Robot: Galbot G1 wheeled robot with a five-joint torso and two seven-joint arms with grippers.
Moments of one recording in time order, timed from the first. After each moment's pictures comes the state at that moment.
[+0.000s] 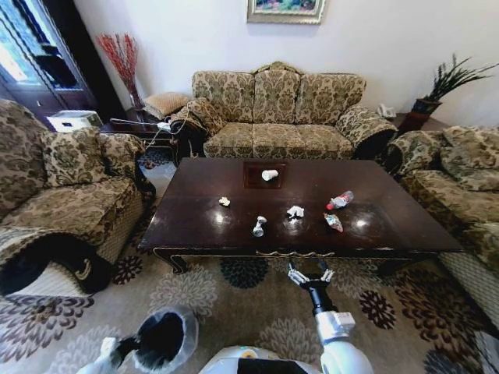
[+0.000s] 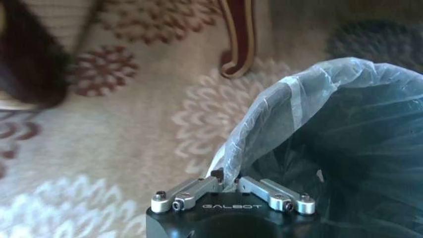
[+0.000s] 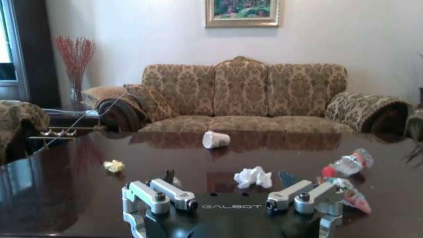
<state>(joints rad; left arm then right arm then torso) 1.57 -1.16 -0.90 -1.12 -0.24 0.06 0.40 -1.73 1.40 0.45 2.10 0.11 0.14 0.08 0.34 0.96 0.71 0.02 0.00</state>
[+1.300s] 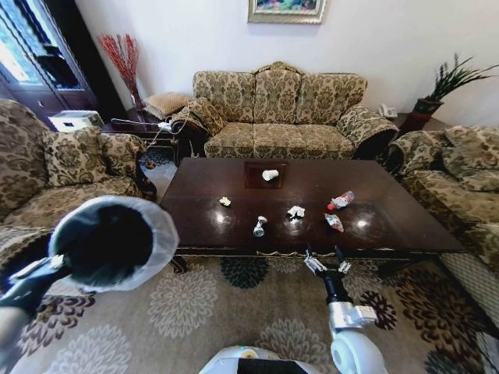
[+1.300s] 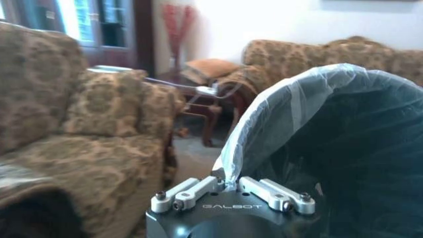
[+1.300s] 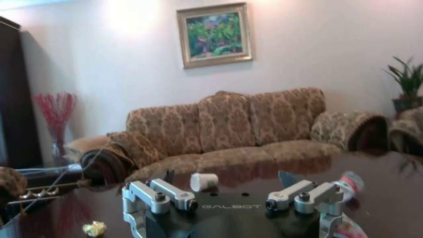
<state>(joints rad) 1.91 -1.19 -1.49 -2.48 -1.02 0.55 -0.07 -1.65 1.38 0.48 2.10 0.26 0.23 0.09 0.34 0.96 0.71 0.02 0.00</state>
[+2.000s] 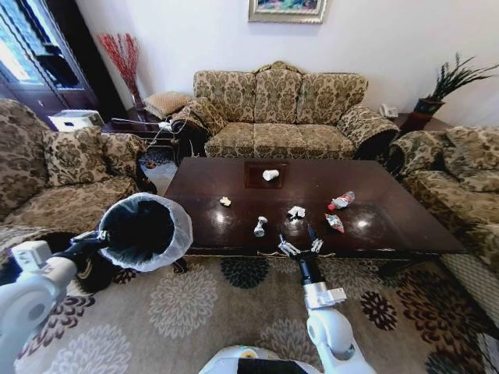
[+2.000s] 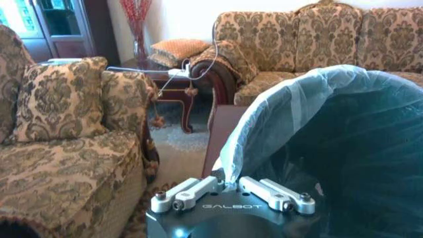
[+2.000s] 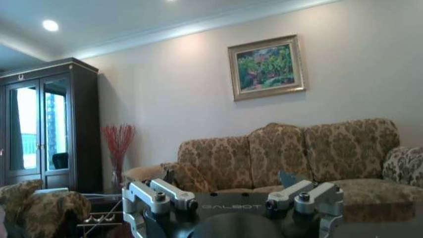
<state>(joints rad) 1.79 -0.88 -1.30 -2.22 -0.96 0.51 -0.06 -1.51 1.44 0.38 2.05 0.16 0.28 -0.04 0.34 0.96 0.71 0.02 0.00</state>
